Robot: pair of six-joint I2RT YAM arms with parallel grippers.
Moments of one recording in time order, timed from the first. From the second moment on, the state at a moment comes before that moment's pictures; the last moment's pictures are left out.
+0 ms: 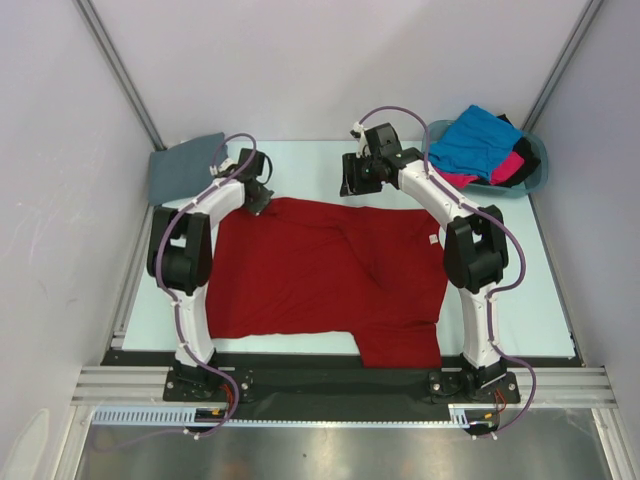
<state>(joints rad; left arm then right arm) -0.22 2.04 1.53 -0.49 -0.23 -1.04 0.43 2.13 1.91 -0.59 -0.25 0.23</state>
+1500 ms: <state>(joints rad) -0.21 1.89 1.44 -0.47 -0.44 -1.06 0.43 2.14 1.92 -0.64 -0.29 0.24</state>
